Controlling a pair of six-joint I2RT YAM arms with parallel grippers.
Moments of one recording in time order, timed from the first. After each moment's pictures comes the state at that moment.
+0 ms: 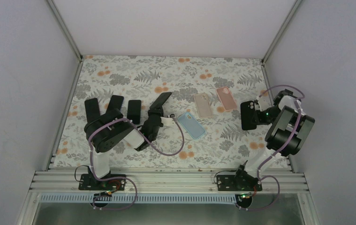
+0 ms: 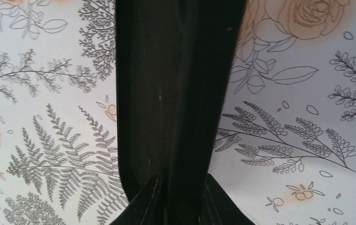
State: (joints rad) left arm -0.83 1.91 0.55 1.11 -0.63 1.27; right arm -0.53 1.76 1.17 -0.97 -0.34 -0.69
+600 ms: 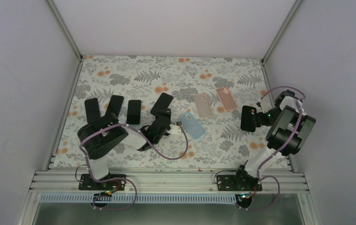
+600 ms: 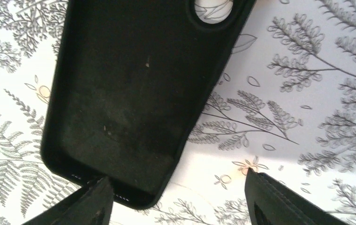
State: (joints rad) left arm -0.91 1.84 0.60 0.73 -0.48 1.11; right arm -0.55 1.78 1.16 -0.93 -0.22 -0.71
